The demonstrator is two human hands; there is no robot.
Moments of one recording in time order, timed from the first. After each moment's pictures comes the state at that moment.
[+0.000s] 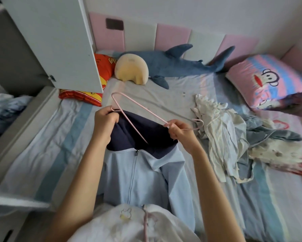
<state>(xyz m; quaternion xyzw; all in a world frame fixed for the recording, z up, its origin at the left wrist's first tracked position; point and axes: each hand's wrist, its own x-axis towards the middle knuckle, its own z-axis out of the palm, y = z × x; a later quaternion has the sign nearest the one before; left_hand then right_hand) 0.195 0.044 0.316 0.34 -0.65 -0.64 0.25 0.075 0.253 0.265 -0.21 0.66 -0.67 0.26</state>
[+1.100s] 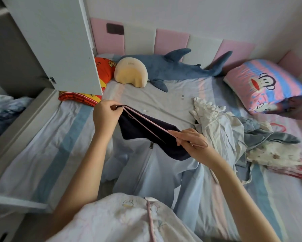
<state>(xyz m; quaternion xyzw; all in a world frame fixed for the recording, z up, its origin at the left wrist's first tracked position) 0.176 0.026 0.295 0.28 -0.84 -0.32 0.33 0.095 0.318 0.296 -0.48 0.80 -0.37 0.08</state>
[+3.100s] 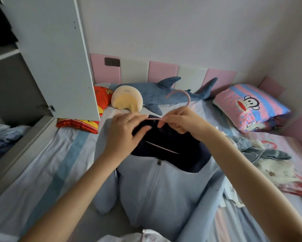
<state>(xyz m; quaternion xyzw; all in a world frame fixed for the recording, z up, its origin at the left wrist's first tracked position) 0.189 0.074 0.363 -0.01 -0.88 -0.15 0.45 0.080 0.248 0.431 -0.34 0.76 -0.49 0.27</state>
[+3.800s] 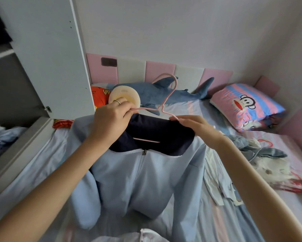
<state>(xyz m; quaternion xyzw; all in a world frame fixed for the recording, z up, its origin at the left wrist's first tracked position) 0.188 0.049 0.401 -0.03 -0.87 -0.08 0.48 0.065 0.291 0.407 -0.29 0.78 -0.51 0.23</state>
